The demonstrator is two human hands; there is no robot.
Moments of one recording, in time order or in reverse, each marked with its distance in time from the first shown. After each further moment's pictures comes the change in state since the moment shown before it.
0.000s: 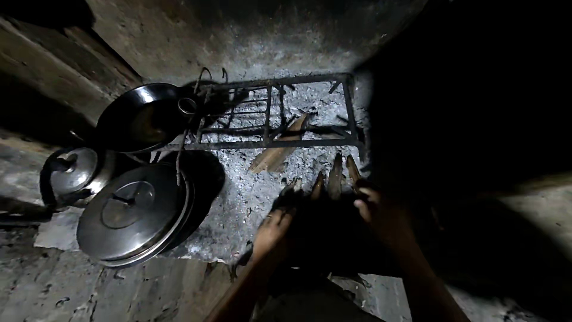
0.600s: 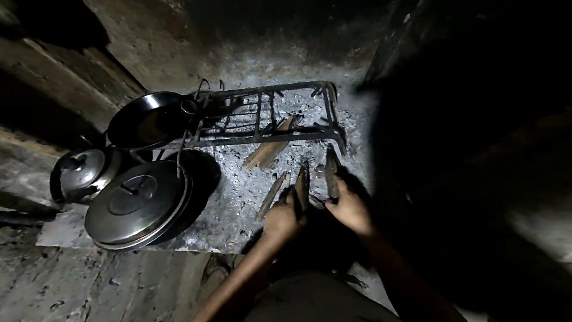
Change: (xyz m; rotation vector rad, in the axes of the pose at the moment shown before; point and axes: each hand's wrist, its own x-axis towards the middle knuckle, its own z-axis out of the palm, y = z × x) left_hand 0.026 0.061 -0.003 0.097 -0.321 -0.288; right_hand -0.001 -0.014 0.024 -0.007 -0.143 0.144
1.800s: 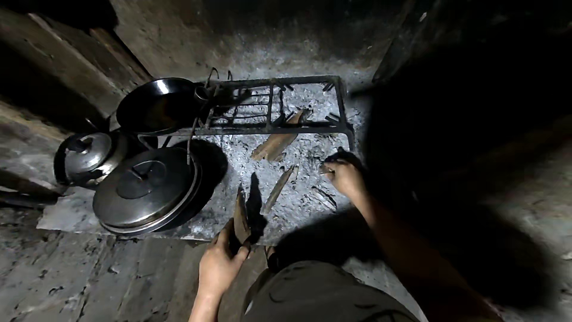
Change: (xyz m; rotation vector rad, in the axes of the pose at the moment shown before) left_hand -0.118 -0.155 0.022 -0.313 0.376 -0.214; right_hand 0.064 -0.019 0.007 -0.172 0.098 -0.322
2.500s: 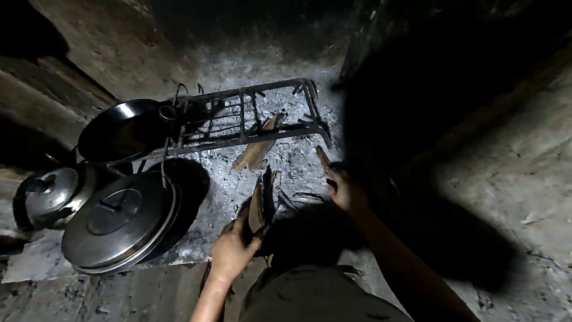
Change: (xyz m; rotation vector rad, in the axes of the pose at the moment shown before) left_hand 0.047 0.056 0.011 0.150 -0.120 0.266; right_hand -0.057 0.042 0.012 0.045 0.125 0.199
